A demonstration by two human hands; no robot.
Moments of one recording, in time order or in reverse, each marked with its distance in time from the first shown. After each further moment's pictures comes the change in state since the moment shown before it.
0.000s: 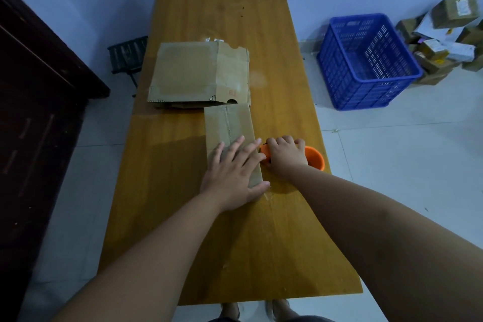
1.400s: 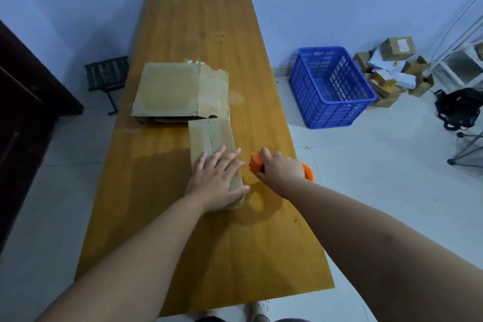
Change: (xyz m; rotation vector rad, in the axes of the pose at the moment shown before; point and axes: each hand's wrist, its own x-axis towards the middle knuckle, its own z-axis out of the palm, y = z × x) left_hand -0.002 0.001 -0.005 -0.053 -0.033 -0.008; right_hand -0.057 0.007 -0.037 -0.106 0.011 0.138
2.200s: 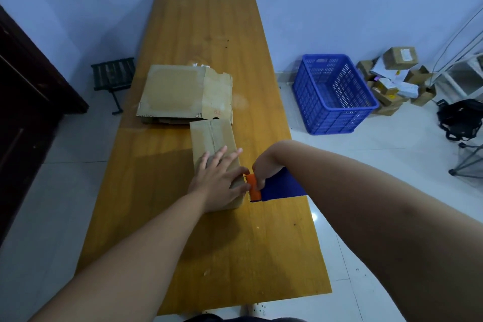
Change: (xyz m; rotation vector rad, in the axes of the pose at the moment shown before) left_hand 0.002 0.000 -0.001 -0.015 0.025 -0.007; right_hand 0.023 -0.025 -0.079 -0.100 -0.849 -0.189
